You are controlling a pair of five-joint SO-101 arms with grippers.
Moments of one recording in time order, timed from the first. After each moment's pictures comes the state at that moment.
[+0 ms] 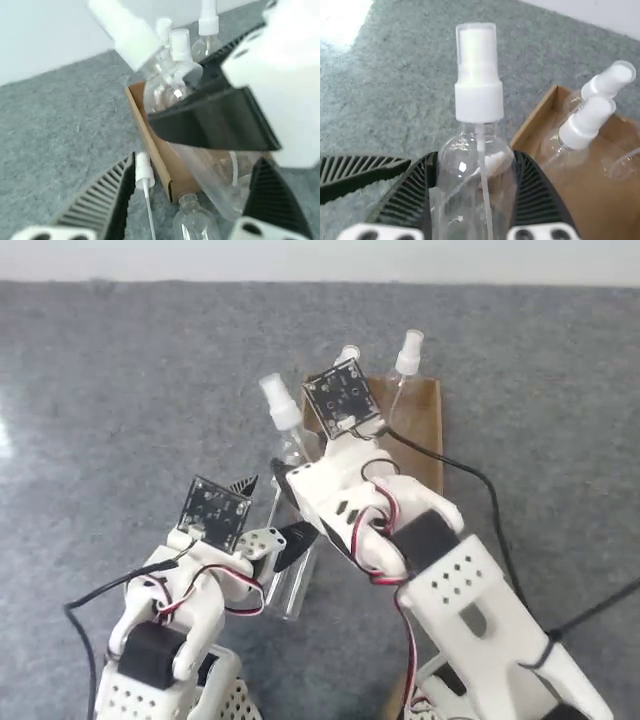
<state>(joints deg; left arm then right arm) 13.4 -91.1 73.2 59.7 -2.7 -40.2 -40.4 34.9 49.1 -6.3</state>
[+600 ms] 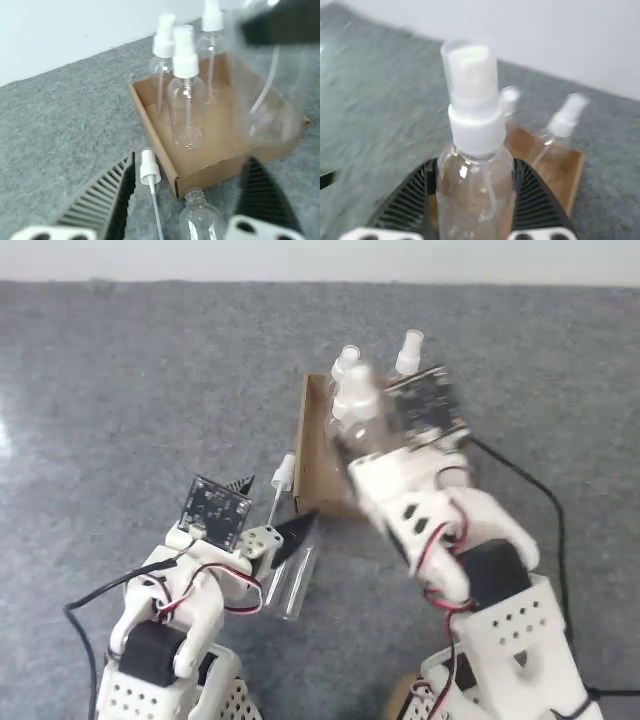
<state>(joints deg) 10.7 -91.5 73.7 59.7 -3.5 -24.5 -52.8 38.2 50.5 -0.7</state>
